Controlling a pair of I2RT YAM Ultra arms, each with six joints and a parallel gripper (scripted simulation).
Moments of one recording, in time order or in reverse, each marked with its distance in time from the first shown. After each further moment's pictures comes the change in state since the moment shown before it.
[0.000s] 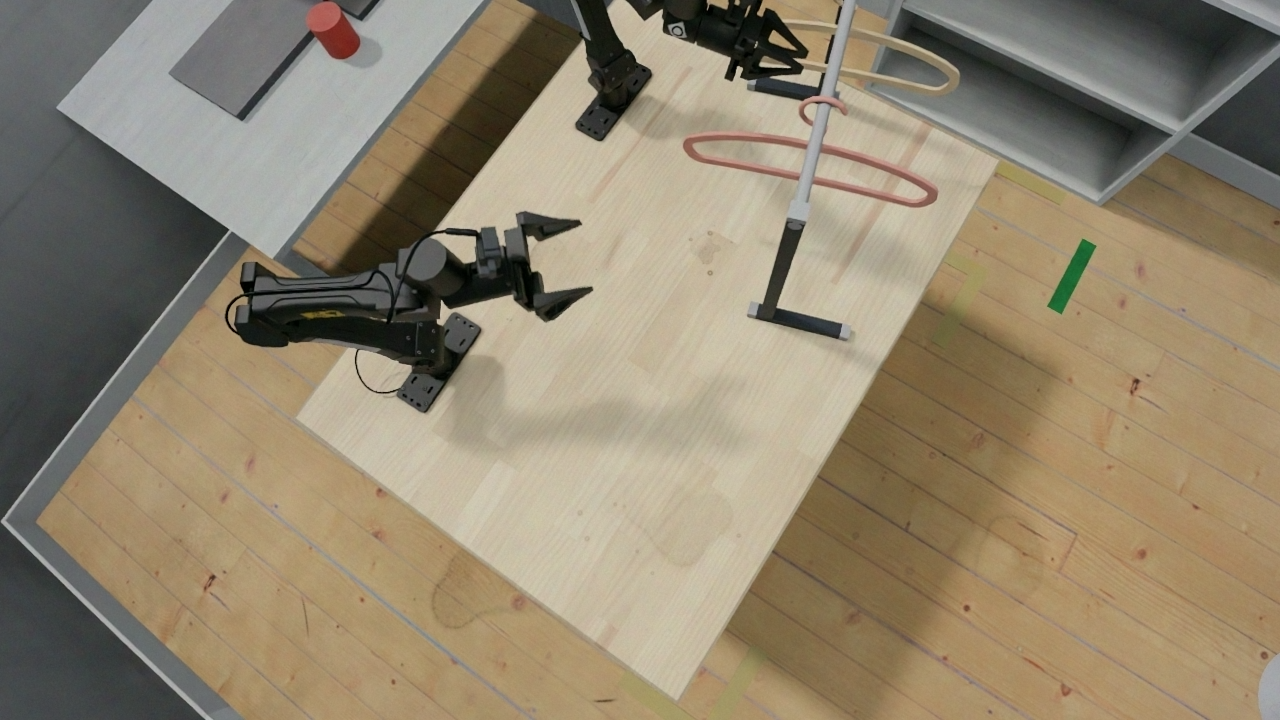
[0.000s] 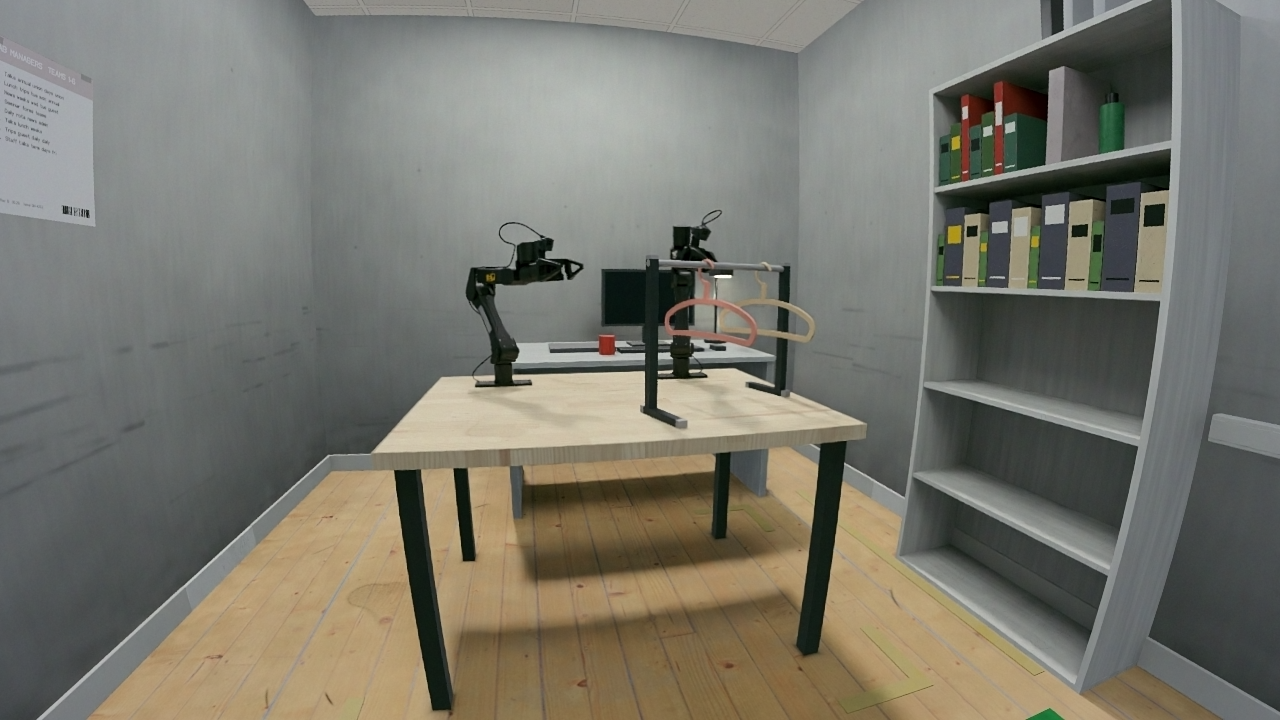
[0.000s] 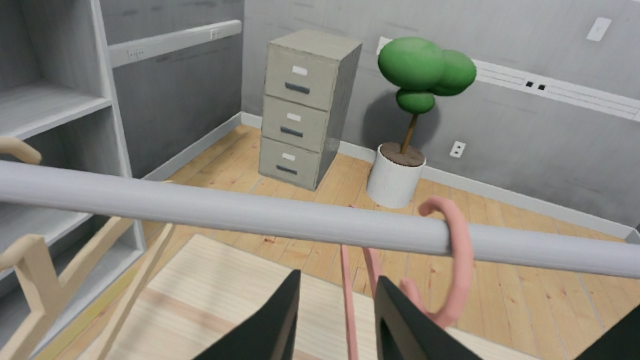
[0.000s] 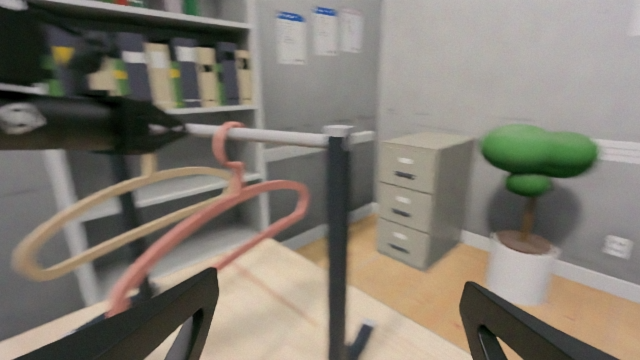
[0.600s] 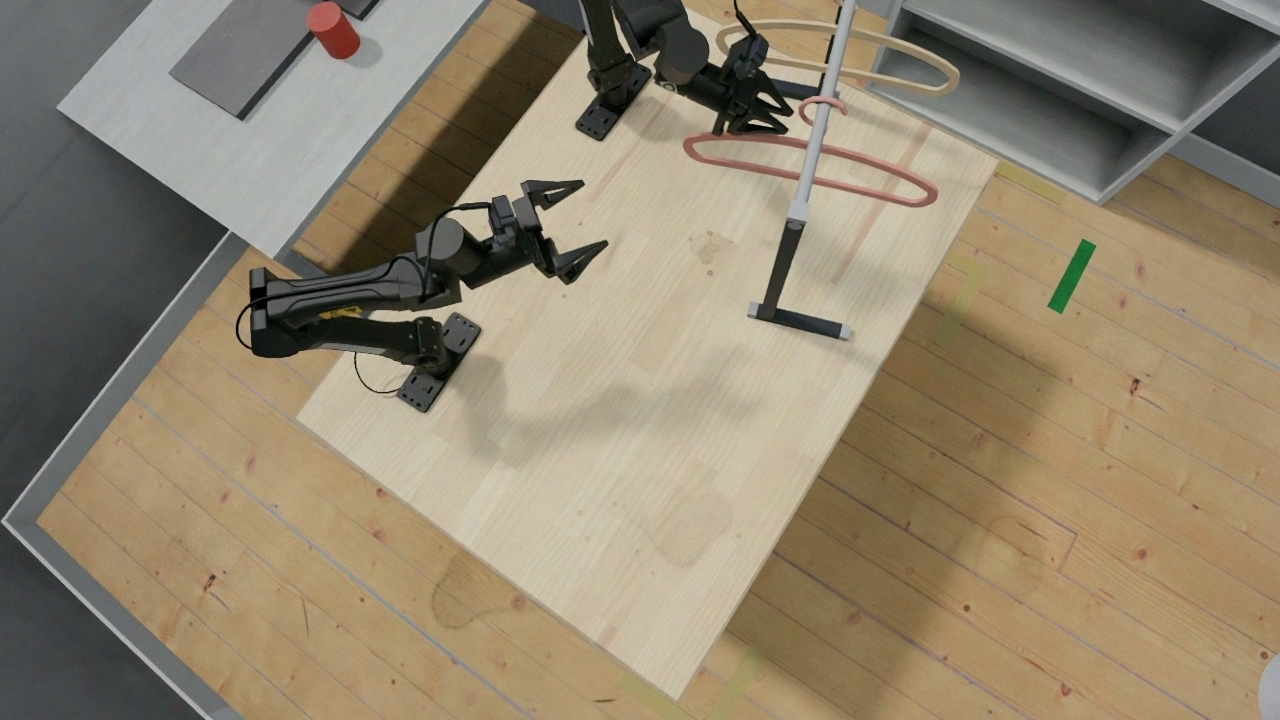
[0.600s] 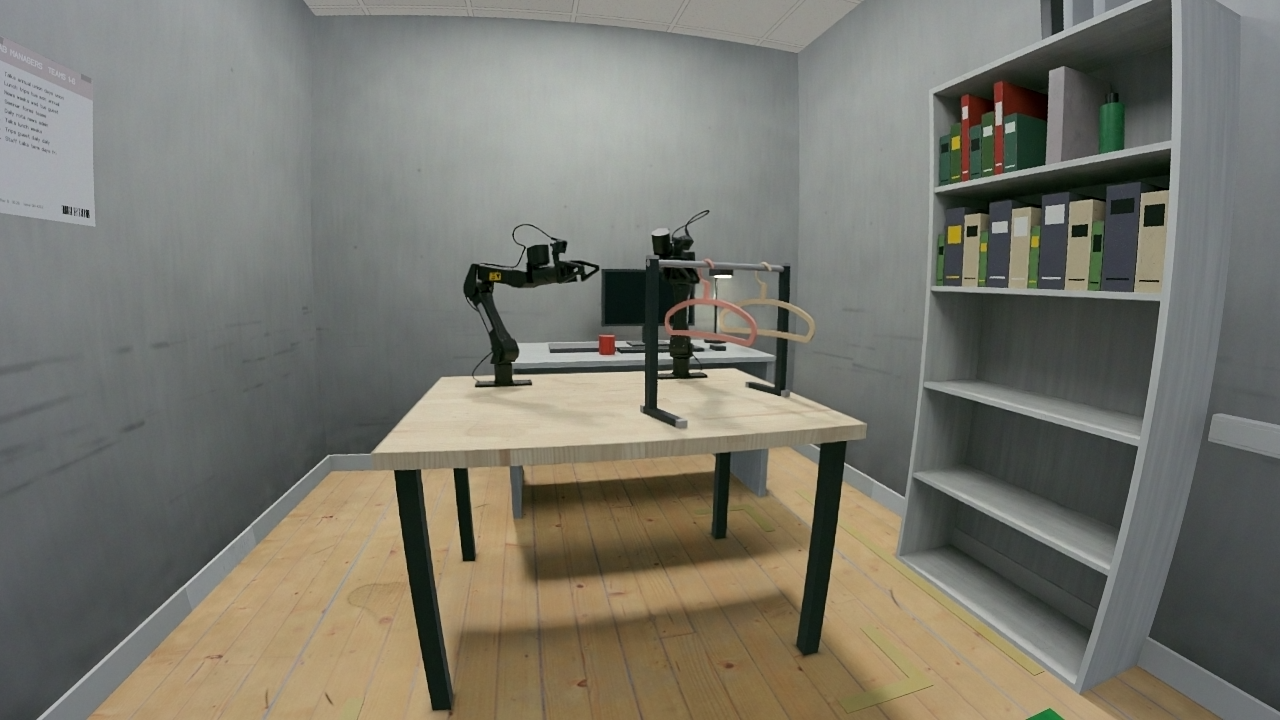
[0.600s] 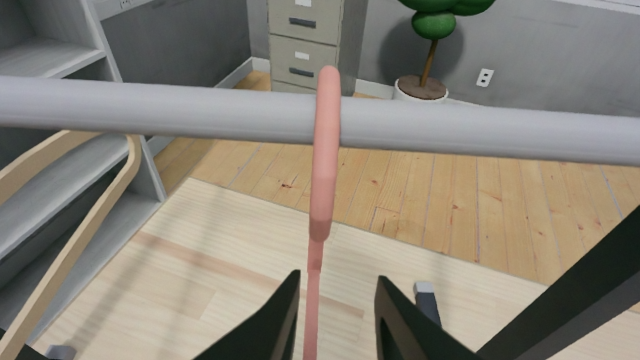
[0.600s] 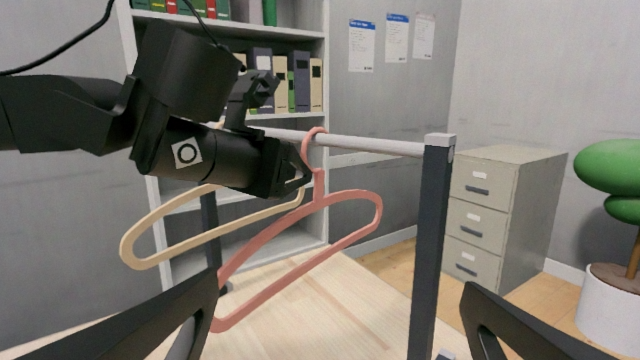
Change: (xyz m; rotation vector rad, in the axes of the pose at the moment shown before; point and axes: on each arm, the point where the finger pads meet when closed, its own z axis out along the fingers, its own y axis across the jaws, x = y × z) left arm 0.055 -0.059 0.013 -0.041 0.165 0.090; right arm 0.008 0.058 0.021 -0.176 -0.017 0.017
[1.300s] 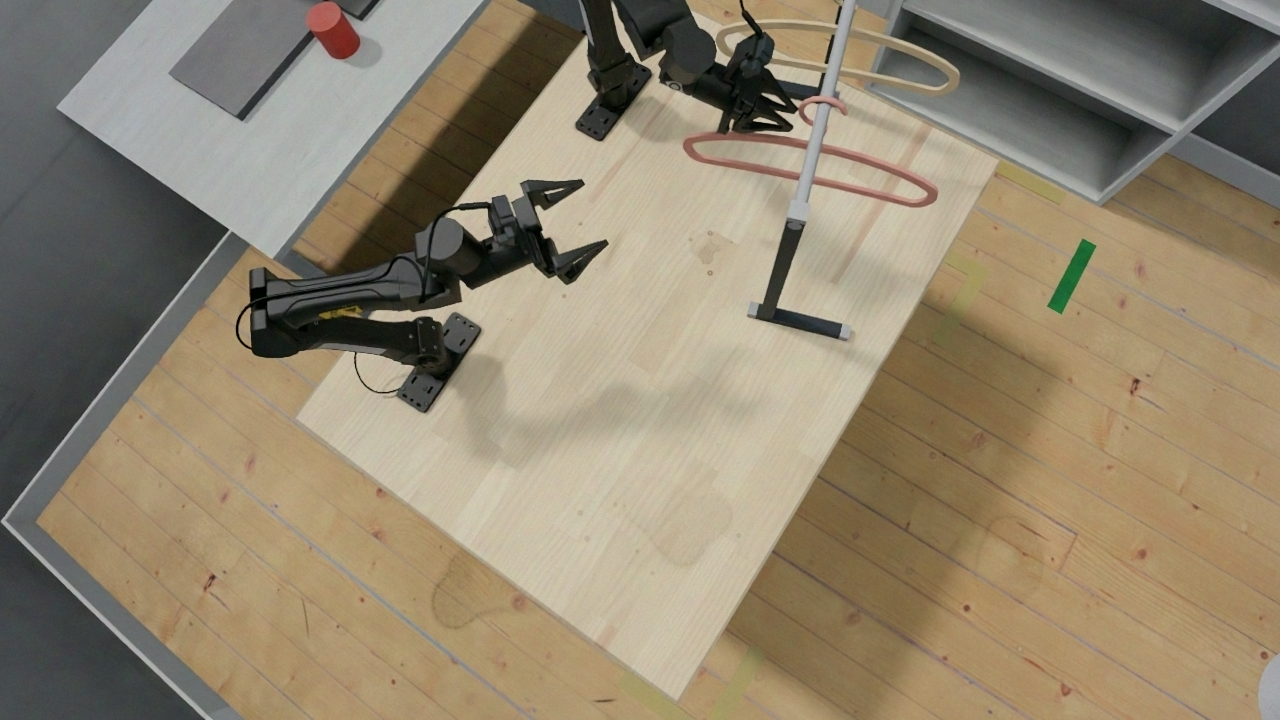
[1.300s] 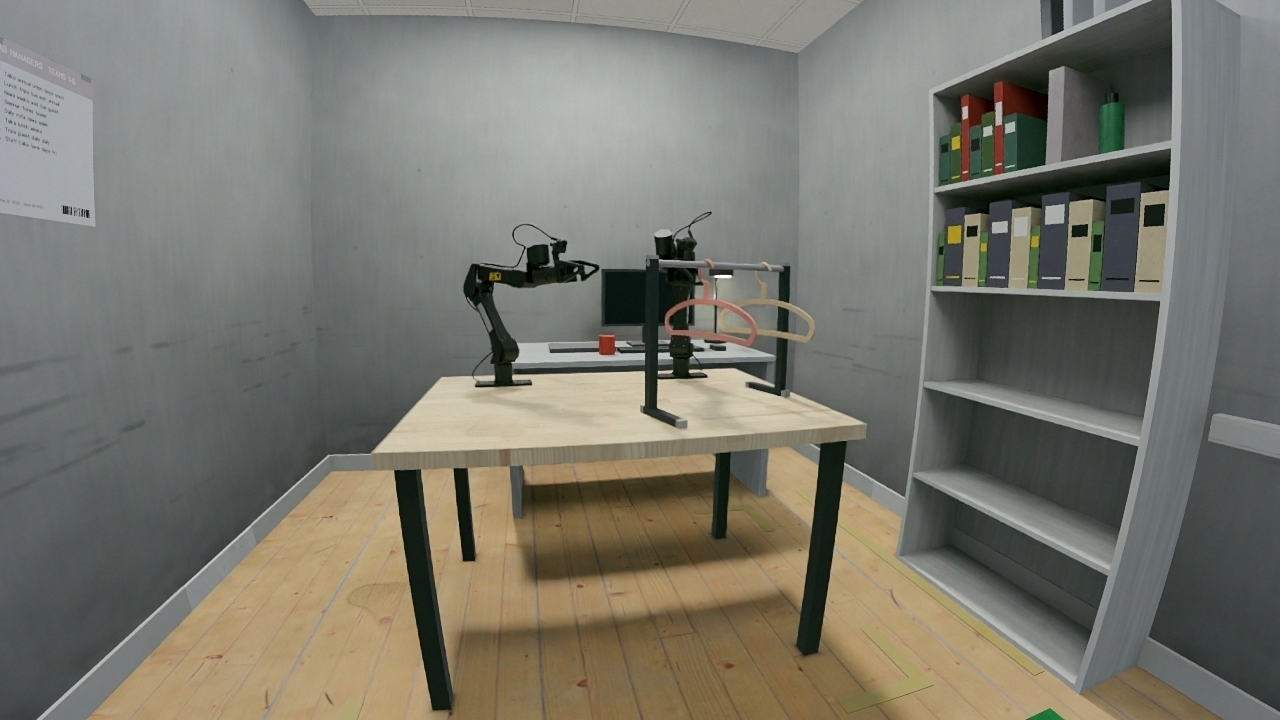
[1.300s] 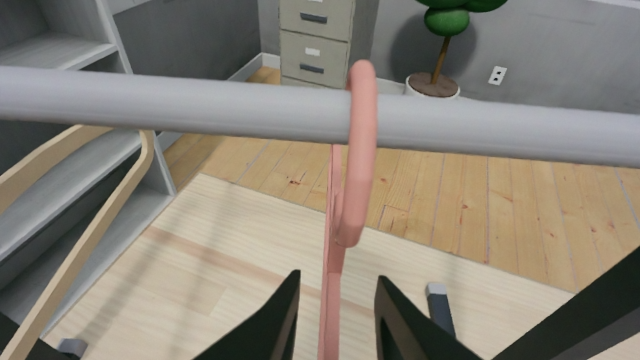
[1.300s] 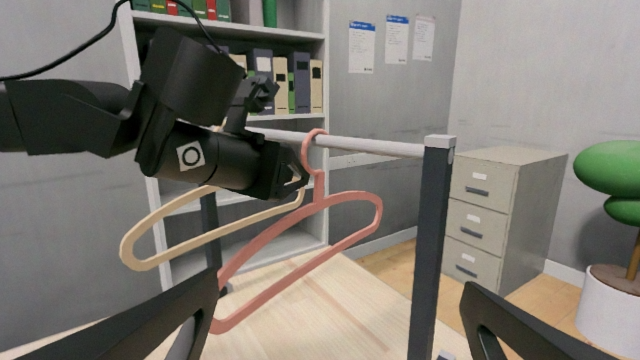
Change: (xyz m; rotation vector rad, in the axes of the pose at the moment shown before) left arm 0.004 0.010 0.006 -0.027 0.013 -0.005; right arm -0.001 0.000 0.000 0.000 -0.003 0.000
